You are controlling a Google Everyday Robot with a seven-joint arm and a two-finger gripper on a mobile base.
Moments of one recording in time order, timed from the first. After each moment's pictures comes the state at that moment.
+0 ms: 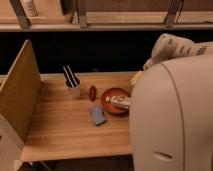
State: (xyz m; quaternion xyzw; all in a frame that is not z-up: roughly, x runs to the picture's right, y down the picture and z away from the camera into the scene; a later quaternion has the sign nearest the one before) arm 0.214 -0.039 0.751 -0.05 -0.21 -0.79 0.57
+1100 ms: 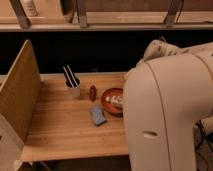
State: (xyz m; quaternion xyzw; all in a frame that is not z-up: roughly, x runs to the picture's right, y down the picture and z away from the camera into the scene) arm 0.185 -0.070 0.808 0.00 -0.16 -0.78 0.60
